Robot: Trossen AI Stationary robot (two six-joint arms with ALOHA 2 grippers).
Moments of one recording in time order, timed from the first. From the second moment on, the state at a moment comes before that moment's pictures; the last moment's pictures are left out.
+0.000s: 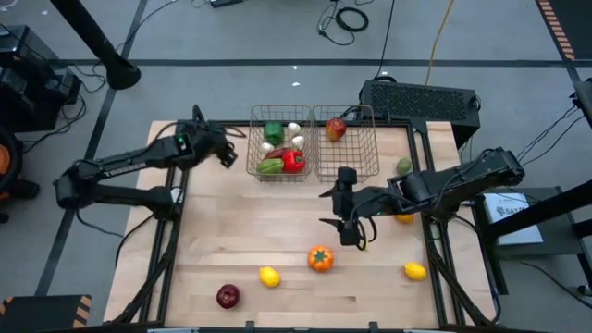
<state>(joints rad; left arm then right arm) 0.45 1.02 0.81 -0.68 -0.59 -0.18 0.30 1.38 1.32 -0.57 0.34 0.03</state>
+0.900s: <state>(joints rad) 0.89 1.37 0.81 -0.61 -0.21 -0.05 0.30 1.38 1.32 -0.56 0.35 0.03</state>
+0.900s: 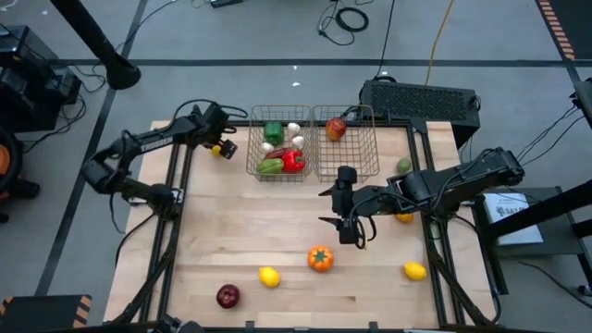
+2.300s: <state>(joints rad) 0.89 1.52 0.81 -0.58 -0.22 0.03 0.30 1.38 1.32 -0.55 0.37 0.02</state>
